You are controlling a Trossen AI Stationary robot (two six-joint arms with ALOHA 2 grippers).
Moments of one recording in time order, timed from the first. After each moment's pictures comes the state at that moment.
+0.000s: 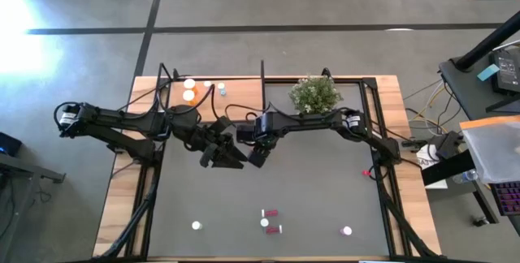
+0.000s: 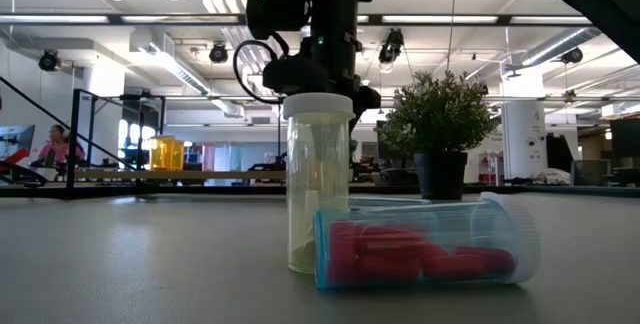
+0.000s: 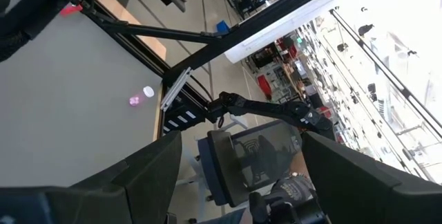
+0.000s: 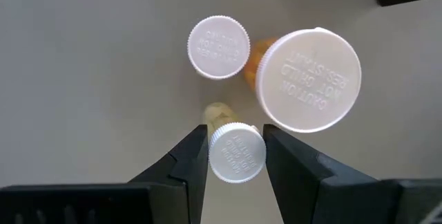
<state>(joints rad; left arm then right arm) -0.09 1.13 1.01 0.02 0.37 -0.96 -0.04 2.29 2.05 -1.22 0.05 0.50</state>
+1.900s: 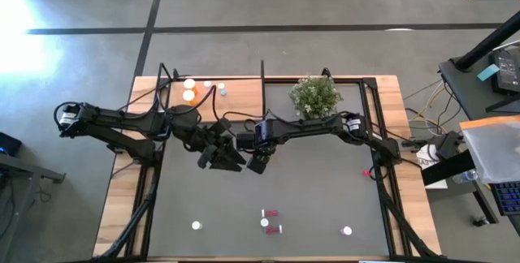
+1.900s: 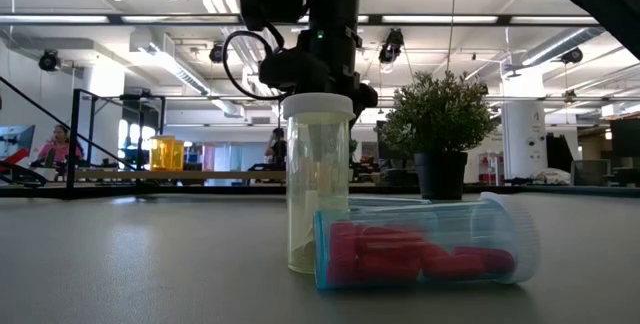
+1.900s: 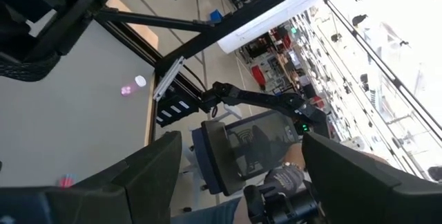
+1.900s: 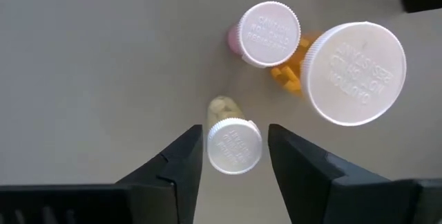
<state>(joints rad) -0.09 1.13 1.01 0.01 0.42 -0.97 0.01 2.29 2.04 -1.20 0.08 0.48</state>
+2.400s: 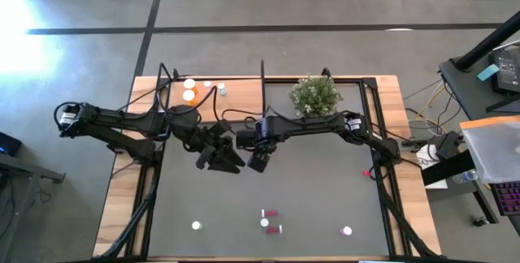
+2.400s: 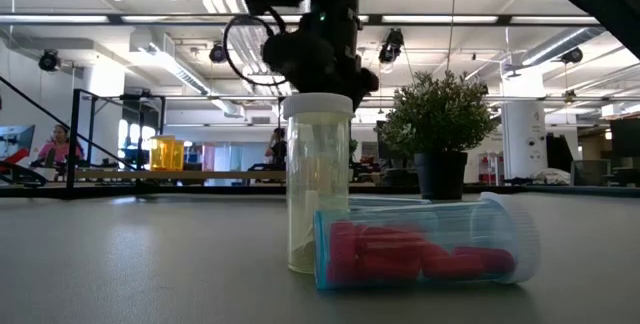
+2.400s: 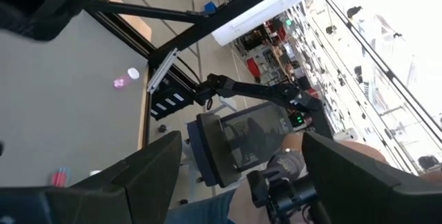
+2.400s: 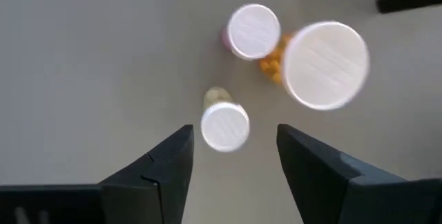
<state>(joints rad) -0.09 1.13 1.01 0.01 0.45 -0.97 0.01 2.29 2.12 -1.29 0.08 0.47</state>
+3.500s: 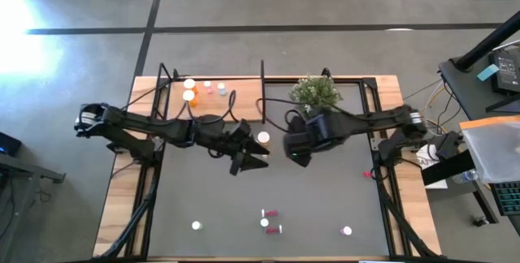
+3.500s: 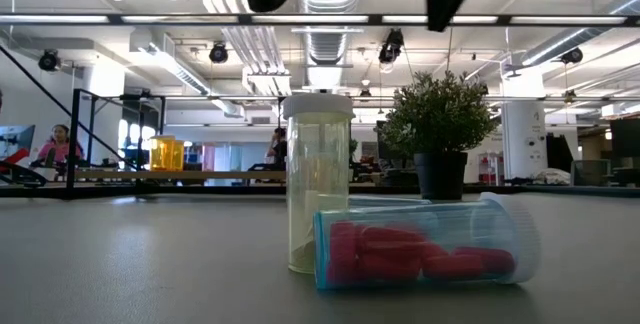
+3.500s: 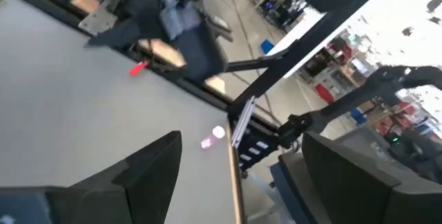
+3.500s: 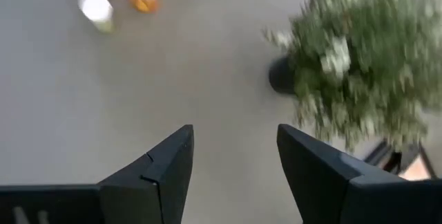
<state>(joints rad) -0.09 1.36 1.02 0.18 0.18 -0.67 0.18 1.75 1.80 -1.56 0.42 0.69</state>
